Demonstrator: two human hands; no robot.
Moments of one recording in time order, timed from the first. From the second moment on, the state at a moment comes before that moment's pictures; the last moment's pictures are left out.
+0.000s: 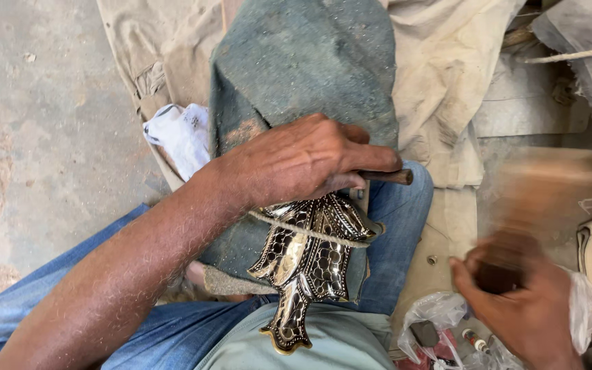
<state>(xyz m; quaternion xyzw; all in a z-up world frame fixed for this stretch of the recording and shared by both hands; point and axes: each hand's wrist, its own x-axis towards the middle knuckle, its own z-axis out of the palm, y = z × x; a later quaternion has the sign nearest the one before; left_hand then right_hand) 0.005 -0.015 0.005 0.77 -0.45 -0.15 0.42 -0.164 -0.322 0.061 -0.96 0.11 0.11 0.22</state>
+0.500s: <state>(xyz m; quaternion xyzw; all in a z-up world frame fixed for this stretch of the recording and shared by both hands) 0.004 -0.013 0.001 0.76 -0.46 -0.11 0.44 -0.163 -0.290 0.070 -0.83 0.10 -0.13 0.53</state>
